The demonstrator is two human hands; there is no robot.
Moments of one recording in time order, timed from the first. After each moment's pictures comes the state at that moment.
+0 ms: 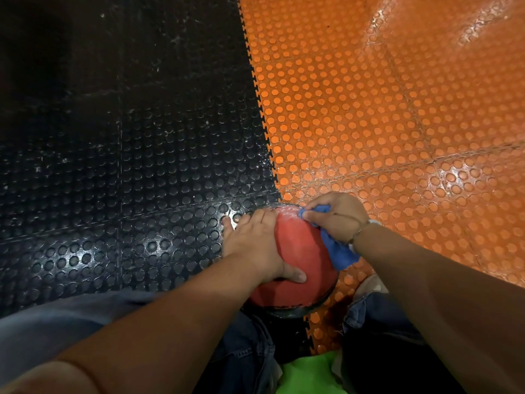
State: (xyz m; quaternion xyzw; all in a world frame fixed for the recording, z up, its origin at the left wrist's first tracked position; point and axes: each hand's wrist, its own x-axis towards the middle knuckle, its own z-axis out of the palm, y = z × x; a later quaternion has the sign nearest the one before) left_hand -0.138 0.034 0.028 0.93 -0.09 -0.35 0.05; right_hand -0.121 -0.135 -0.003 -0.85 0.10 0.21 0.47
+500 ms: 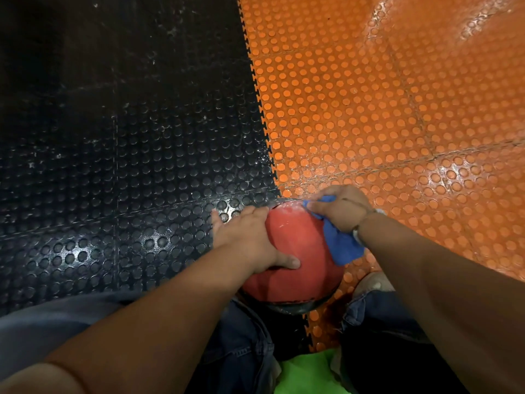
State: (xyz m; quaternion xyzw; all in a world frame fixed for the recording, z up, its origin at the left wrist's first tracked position) left_hand -0.126 0.043 0.029 0.92 -0.06 -0.37 0.05; right_hand -0.109 -0.137 0.003 -0.83 0.19 0.24 0.47
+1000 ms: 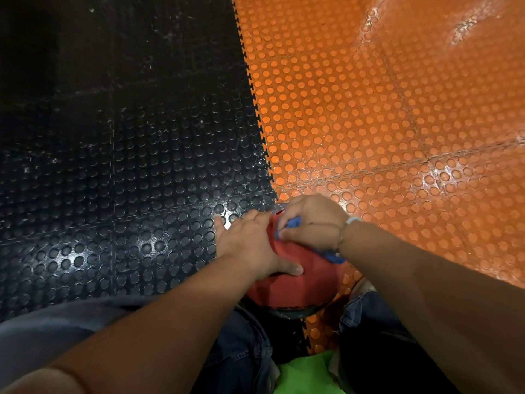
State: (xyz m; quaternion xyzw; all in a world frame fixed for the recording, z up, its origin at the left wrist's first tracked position) left_hand -0.132 0.039 0.025 0.93 -0.07 -0.34 0.06; right_hand -0.111 -0.115 0.015 -0.89 -0.13 0.28 0.34
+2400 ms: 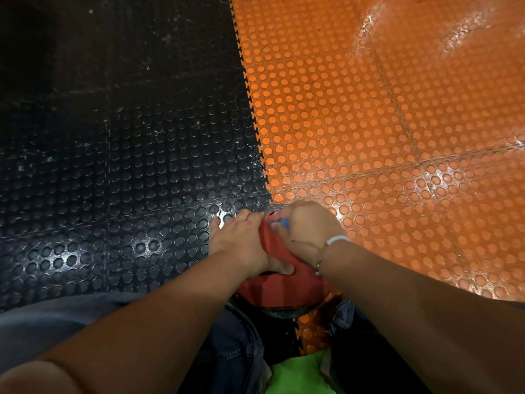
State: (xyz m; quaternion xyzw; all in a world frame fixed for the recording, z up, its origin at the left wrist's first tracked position) left_hand -0.131 0.040 0.024 0.93 -0.07 -0.36 0.07; right_hand -0.133 -0.099 0.019 -0.96 -0.04 0.21 0.19
